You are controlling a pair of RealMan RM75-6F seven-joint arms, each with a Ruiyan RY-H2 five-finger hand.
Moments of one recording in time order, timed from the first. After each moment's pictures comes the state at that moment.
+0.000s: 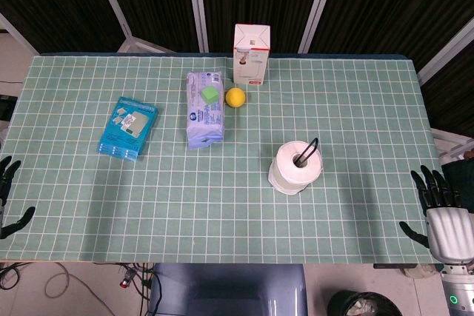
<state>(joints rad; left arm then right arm) -0.06 -1.11 -0.06 -1.56 1.53 1.58 0.07 0.06 -1.20 0.08 -1.48 -1.60 1.61 -0.06</state>
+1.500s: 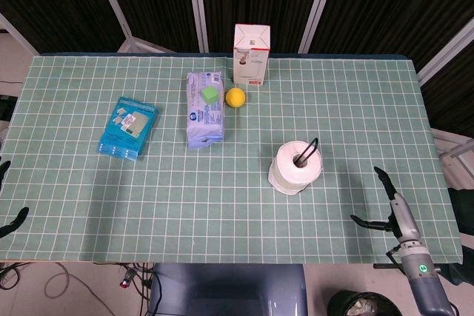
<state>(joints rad) -0.04 -1.10 -0.07 -1.57 1.52 1.61 0.05 0.22 -1.27 0.14 -1.61 -1.30 1.14 0.66</state>
